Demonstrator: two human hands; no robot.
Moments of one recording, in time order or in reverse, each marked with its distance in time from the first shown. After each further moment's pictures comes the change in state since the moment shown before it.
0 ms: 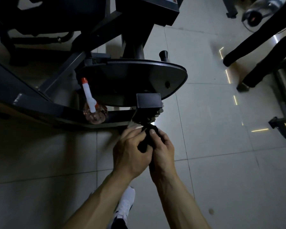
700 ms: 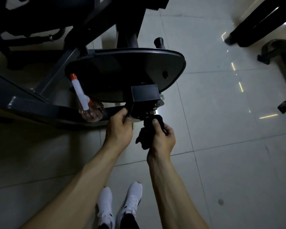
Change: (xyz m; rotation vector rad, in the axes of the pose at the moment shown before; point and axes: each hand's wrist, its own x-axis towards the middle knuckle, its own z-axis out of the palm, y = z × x) left_hand 0.056 -0.023 -0.011 -0.323 -0.103 -0.372; right_hand 0.051 0.032 0.008 0.125 0.297 -0.042
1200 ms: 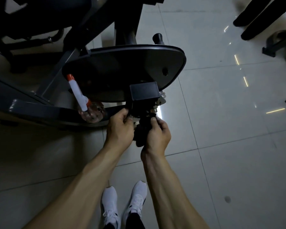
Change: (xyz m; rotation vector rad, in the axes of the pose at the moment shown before) left_hand 0.001 0.001 0.005 -0.015 0.055 -0.012; right_hand 0.005 0.014 0.016 0.037 -0.026 0.036
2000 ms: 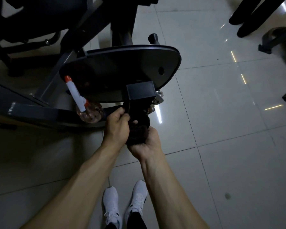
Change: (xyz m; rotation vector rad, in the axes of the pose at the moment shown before) left_hand 0.003 0.006 0.003 -0.224 0.004 -0.032; right_hand -0.018 -0.012 0.011 0.561 -0.366 0.712
